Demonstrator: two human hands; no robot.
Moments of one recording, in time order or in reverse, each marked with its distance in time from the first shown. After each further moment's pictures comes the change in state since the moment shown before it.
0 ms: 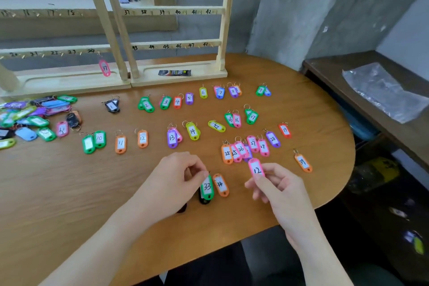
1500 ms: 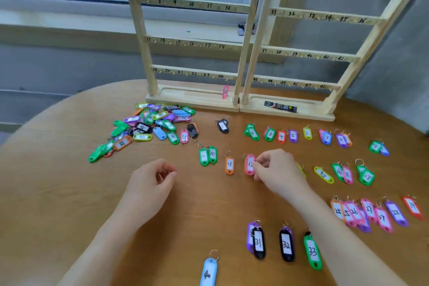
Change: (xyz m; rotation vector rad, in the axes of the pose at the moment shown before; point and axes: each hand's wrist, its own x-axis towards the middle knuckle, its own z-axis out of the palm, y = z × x) left_hand -0.085 -0.153 -0.138 -0.014 0.522 -0.477; right_hand 0.103 -0.074 0.204 -0.830 -0.320 -0.256
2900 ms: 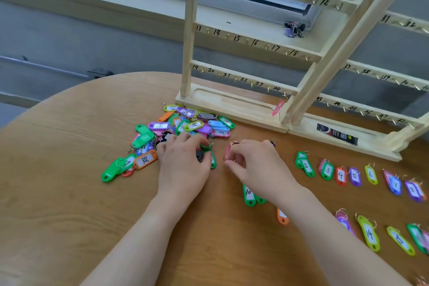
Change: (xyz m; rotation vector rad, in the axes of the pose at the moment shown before) left_hand 0.130 -0.033 0.021 0.141 0.325 0.096; right_hand 0.088 -0.132 0.067 -0.334 -0.073 -0.569
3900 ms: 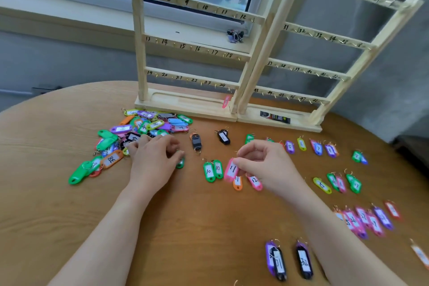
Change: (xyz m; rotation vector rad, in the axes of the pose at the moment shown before) left_hand -0.006 0.001 -0.008 -0.012 -0.158 0.117; right_hand -0.109 0.007 -0.052 0.749 0.203 0.519
